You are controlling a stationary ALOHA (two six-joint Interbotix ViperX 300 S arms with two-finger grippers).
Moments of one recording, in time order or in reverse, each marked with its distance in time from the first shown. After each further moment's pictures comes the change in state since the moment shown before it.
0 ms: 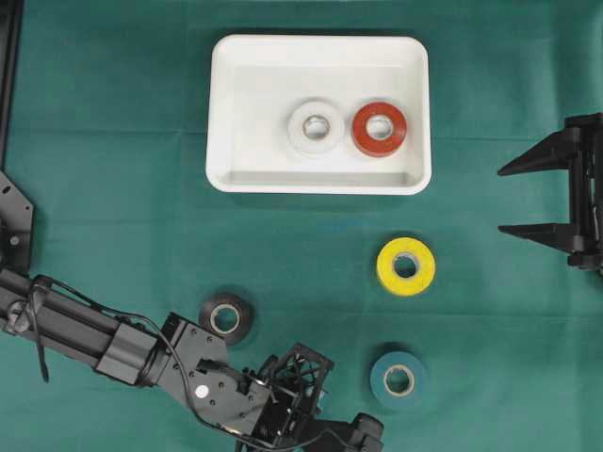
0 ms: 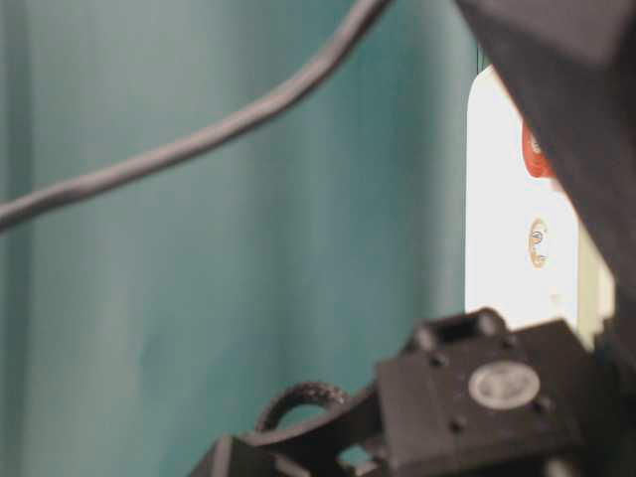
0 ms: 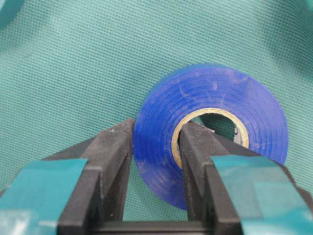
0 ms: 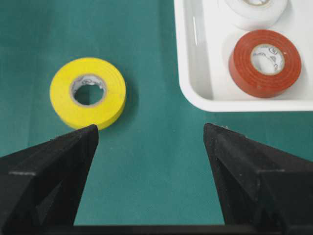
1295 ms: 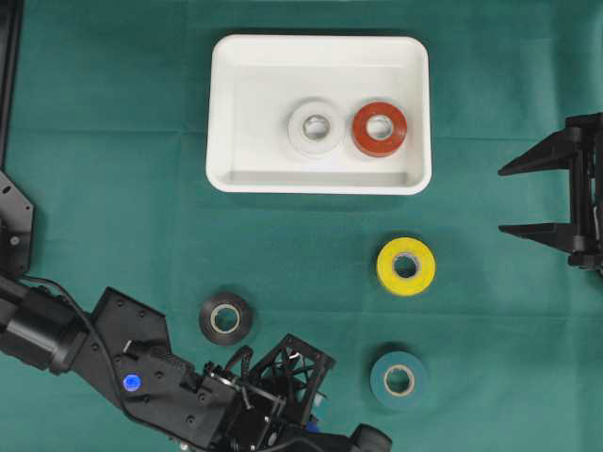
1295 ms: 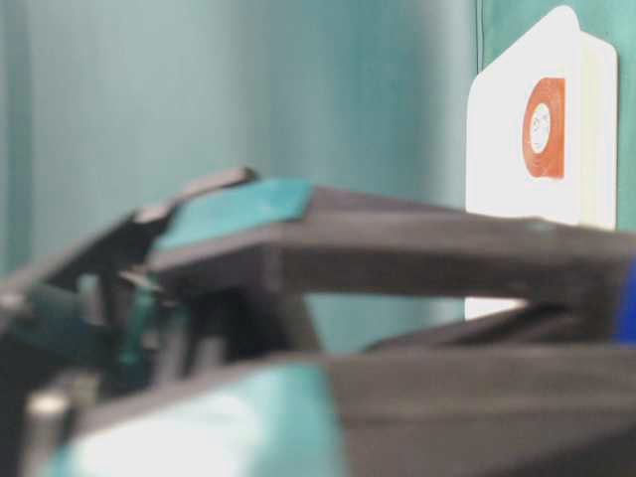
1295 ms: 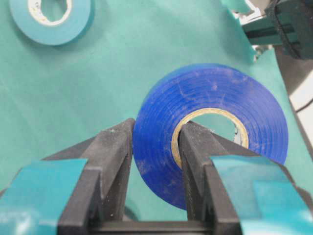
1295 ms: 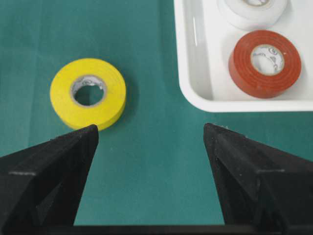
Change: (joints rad) left arm -0.009 -0.222 -0.147 0.018 0.310 0.002; right arm -0.002 -0.005 0.002 0.000 0.000 0.003
